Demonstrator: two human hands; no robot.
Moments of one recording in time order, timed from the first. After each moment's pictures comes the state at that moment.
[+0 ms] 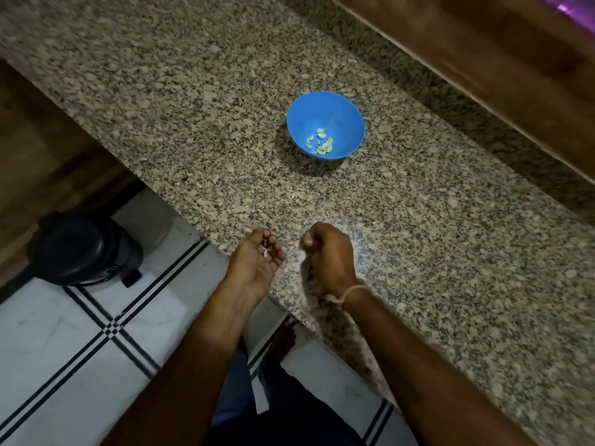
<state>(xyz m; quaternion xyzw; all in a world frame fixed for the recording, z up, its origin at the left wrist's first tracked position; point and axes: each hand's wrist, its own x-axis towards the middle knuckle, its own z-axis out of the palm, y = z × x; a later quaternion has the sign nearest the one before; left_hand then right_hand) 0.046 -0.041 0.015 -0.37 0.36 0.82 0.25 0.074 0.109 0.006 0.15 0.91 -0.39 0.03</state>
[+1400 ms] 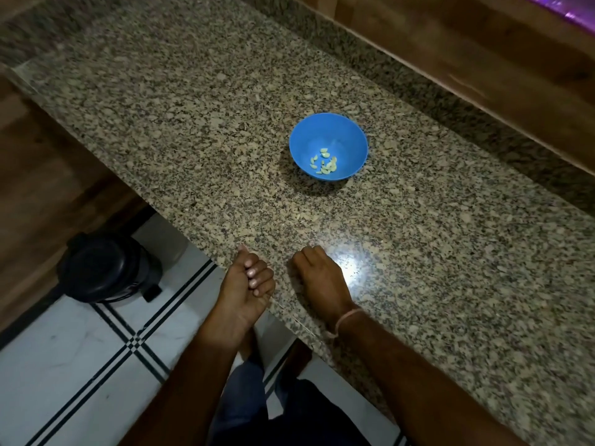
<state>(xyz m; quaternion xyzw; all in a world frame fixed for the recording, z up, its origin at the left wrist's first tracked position) 0.036 -0.062 0.011 -0.34 0.24 0.87 0.26 0.071 0.096 -0.011 -0.09 0.98 -0.20 -0.02</state>
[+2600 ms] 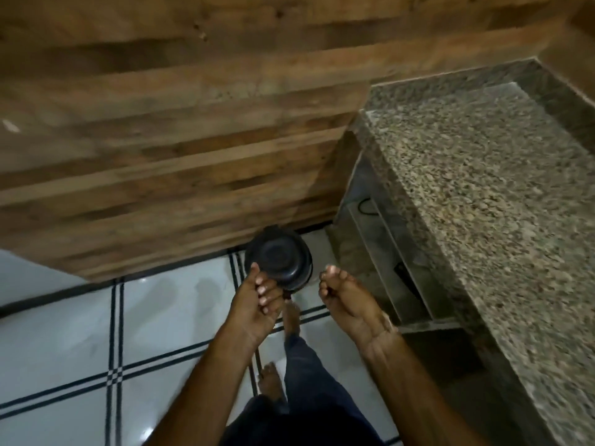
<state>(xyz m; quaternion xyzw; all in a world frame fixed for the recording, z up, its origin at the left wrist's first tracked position) 0.051 -0.587 0.018 -0.37 0.16 0.92 0.03 -0.023 -0.428 0.026 0.26 0.48 -0.77 0.32</state>
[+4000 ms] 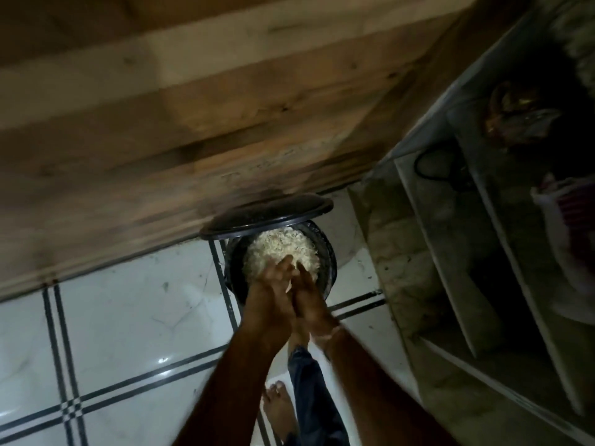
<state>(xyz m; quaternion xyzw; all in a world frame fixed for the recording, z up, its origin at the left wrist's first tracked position) -0.172 -0.672 -0.319 -0.54 0.21 0.80 0.13 -0.193 -0.591 -0.341 0.26 0.63 -0.60 0.42</state>
